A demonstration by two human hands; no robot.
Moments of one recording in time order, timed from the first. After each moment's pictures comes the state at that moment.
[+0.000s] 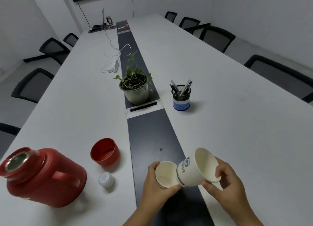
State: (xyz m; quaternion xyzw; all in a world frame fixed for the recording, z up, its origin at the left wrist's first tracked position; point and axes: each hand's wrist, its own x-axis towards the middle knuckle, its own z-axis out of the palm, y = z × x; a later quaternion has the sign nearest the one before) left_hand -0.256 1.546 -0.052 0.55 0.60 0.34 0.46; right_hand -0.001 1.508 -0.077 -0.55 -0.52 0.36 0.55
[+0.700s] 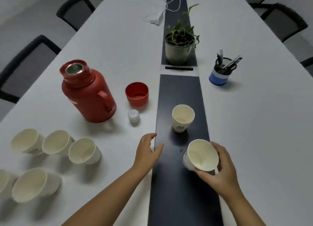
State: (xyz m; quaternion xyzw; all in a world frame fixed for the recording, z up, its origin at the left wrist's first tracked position) left_hand -0.324 1.495 -0.120 0.51 0.70 0.36 0.35; right_hand -0.038 1.467 -0.055 -0.56 -0.65 0.36 0.37
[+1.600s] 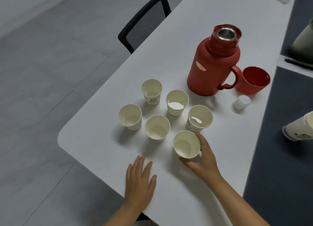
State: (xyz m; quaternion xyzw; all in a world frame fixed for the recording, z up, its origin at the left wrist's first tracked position) left_hand -0.488 1.153 -0.187 0.48 0.85 0.20 0.09; right_hand -0.331 1.388 -0.112 -0.40 -0.77 0.46 0.19
